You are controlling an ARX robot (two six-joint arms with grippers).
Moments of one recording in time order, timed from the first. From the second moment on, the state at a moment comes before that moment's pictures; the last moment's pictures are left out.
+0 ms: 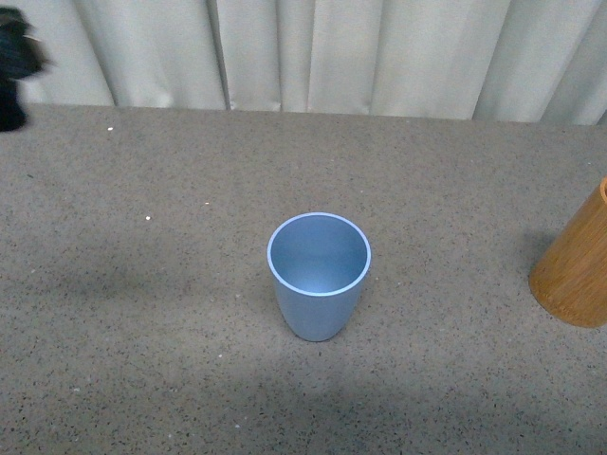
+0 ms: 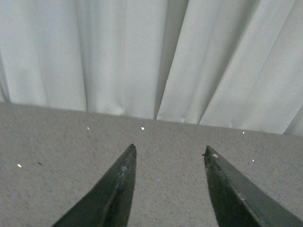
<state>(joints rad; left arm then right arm) -0.26 1.41 0.24 1.15 -0.23 -0.09 0.00 0.00 0.01 0.00 0.00 0.00</state>
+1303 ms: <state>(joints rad) 0.00 0.00 0.02 0.00 0.00 -0.01 0.00 0.00 0.01 0.00 0.00 0.00</state>
